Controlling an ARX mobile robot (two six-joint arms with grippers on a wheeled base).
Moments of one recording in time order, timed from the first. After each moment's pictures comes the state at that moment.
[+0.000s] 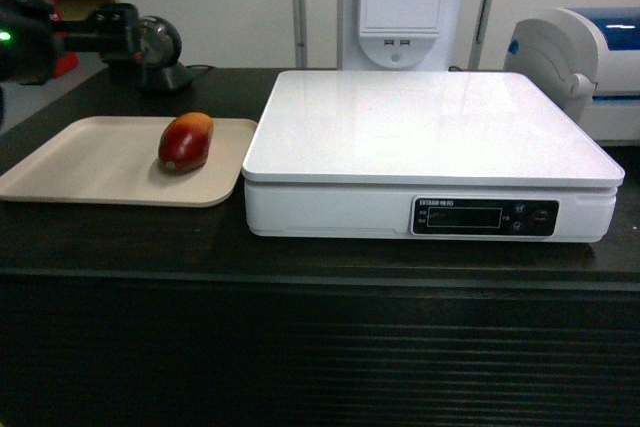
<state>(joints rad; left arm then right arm) -0.03 1.87 1.08 0.47 0.06 0.03 0.00 0.00 0.01 0.00 0.00 0.00</state>
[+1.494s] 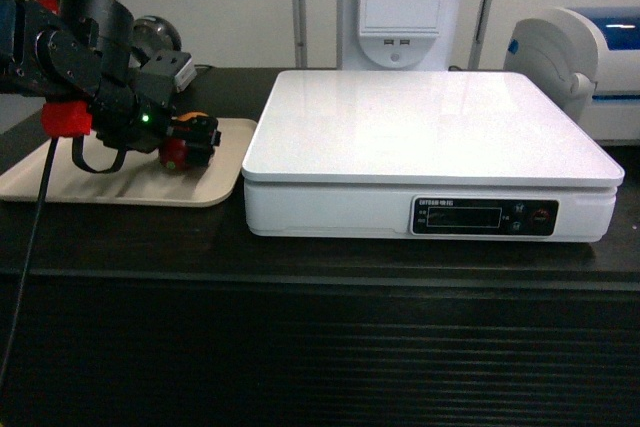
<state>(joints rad) -0.03 2.50 1.87 -0.12 0.12 0.23 0.00 0.00 0.01 0.00 0.00 0.00</state>
